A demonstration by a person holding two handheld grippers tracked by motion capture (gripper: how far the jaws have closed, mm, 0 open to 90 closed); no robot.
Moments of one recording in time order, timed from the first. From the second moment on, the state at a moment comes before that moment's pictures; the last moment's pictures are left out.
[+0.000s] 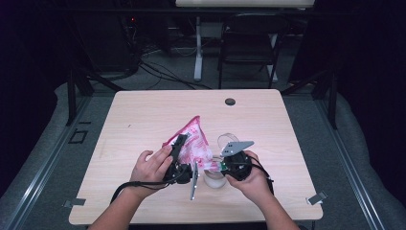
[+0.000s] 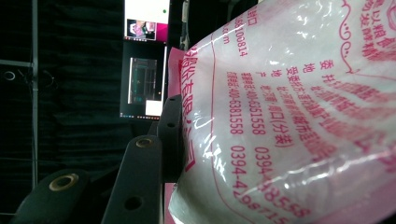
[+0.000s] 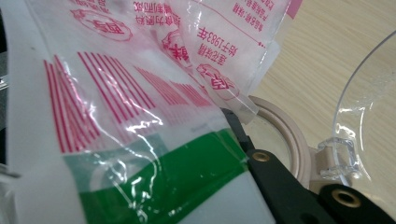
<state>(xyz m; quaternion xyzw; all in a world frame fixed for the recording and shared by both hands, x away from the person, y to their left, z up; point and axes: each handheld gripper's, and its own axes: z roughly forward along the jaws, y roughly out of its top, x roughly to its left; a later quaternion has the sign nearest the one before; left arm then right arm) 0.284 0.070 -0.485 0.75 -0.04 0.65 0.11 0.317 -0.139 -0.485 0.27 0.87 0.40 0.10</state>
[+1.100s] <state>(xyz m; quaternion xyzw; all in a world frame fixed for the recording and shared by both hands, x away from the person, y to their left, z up) 0.283 0.067 -0.479 0.75 -0.05 0.65 0.11 0.318 -0.139 -0.486 0.27 0.87 0.40 0.10</state>
